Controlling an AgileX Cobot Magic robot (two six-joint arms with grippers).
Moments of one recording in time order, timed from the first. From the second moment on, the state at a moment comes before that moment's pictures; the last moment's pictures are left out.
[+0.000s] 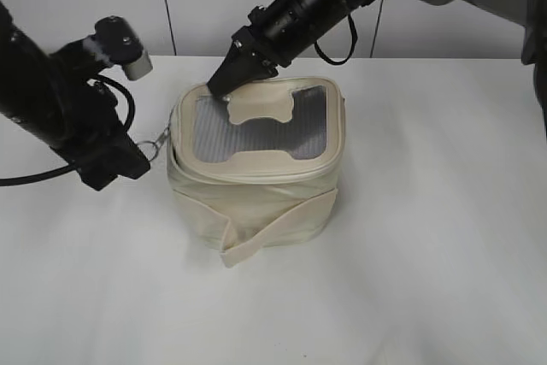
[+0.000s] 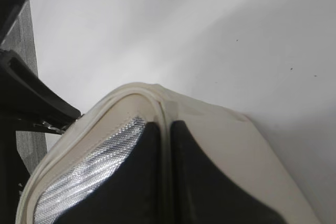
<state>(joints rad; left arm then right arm) -0.36 1.67 -1.04 -0.48 0.78 1.03 0.42 2.46 -2.18 0.92 1.20 -0.75</state>
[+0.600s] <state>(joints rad) -0.51 1.49 -0.85 -0.49 0.74 0.98 0.42 2.46 -2.18 0.93 1.21 -0.70</state>
